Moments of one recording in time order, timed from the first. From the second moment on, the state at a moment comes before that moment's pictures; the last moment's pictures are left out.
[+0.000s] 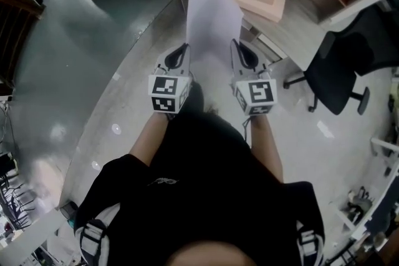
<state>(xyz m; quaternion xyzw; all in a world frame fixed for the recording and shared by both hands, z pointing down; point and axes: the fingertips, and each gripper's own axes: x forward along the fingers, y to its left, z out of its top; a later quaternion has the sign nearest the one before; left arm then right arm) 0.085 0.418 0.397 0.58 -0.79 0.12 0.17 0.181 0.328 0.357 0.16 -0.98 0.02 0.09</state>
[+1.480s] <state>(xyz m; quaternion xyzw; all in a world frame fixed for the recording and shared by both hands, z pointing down) -0.081 0.251 0.458 0.72 -0.64 0.09 0.27 0.028 0.198 0.404 0.28 -0.93 0.06 0.21</state>
